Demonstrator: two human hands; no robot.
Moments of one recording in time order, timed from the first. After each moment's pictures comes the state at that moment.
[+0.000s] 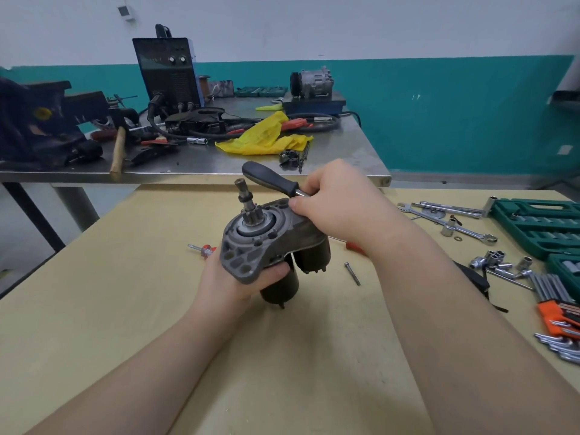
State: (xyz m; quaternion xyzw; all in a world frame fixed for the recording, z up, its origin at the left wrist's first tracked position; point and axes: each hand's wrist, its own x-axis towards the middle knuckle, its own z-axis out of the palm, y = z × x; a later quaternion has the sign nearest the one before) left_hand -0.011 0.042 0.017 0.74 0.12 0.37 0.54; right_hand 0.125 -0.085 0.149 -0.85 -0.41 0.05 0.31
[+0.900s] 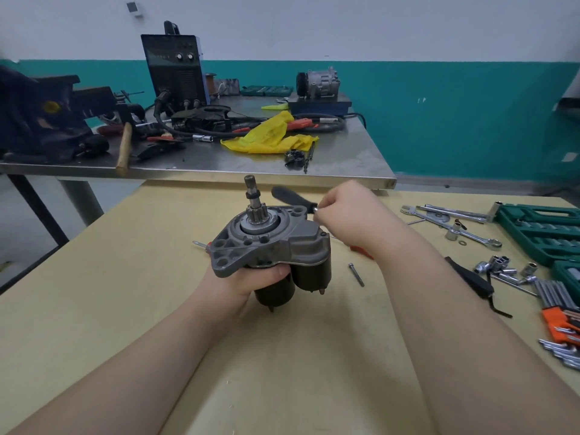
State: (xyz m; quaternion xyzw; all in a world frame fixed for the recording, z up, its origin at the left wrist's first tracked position) left_hand -0.013 0.062 0.006 0.69 0.03 0.32 0.64; right_hand 0.150 -0.077 0.117 -0.88 -0.34 0.10 0.32
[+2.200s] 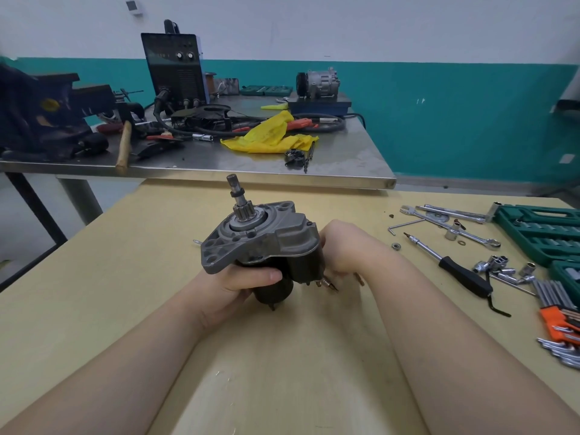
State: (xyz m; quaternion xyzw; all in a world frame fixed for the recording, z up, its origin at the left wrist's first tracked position) left_hand -0.023 0.071 0.011 0.63 -0.01 0.17 0.76; right_hand 0.166 -0.062 0.061 -0.91 -0.38 0.15 0.11
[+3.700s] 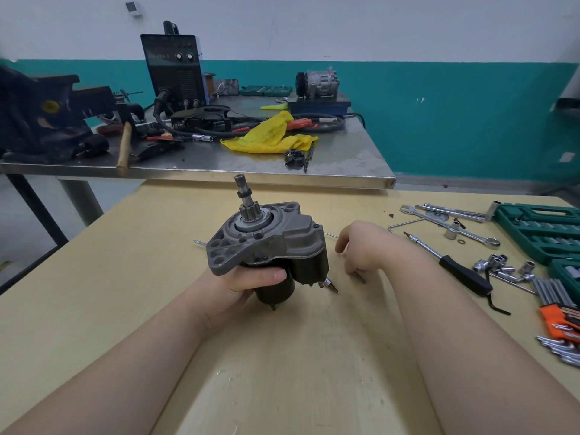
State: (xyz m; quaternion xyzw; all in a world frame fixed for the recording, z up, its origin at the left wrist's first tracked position) left_hand -0.019 0.065 0.015 0.64 0.00 0.20 0.74; right_hand 0.198 -0.086 0.053 -0.92 -0.34 0.17 0.06
